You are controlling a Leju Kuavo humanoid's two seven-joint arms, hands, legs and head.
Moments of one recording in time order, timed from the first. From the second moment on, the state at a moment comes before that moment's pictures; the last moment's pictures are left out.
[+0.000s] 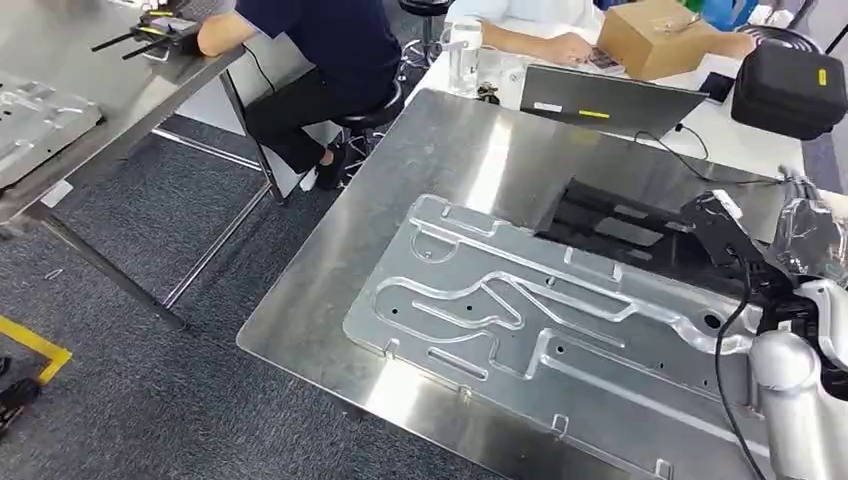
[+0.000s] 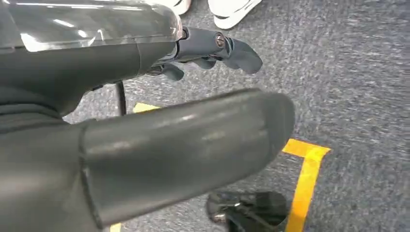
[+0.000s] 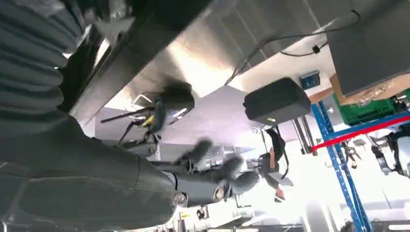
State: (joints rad) left arm 0.01 -0.23 1.38 -0.68 -1.56 -0.20 -0.52; right arm -0.42 -0.38 0.03 -1.60 0.92 0.08 0.30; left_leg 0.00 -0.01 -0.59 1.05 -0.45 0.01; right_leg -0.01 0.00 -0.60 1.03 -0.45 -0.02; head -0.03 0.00
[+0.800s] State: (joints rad) left arm -0.01 -0.17 1.39 -0.61 -1.57 -0.16 -0.51; right arm -0.49 -0.53 0.05 -1.53 0.56 0.41 0.37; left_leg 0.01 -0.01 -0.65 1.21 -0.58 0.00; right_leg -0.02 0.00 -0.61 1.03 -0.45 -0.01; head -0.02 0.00
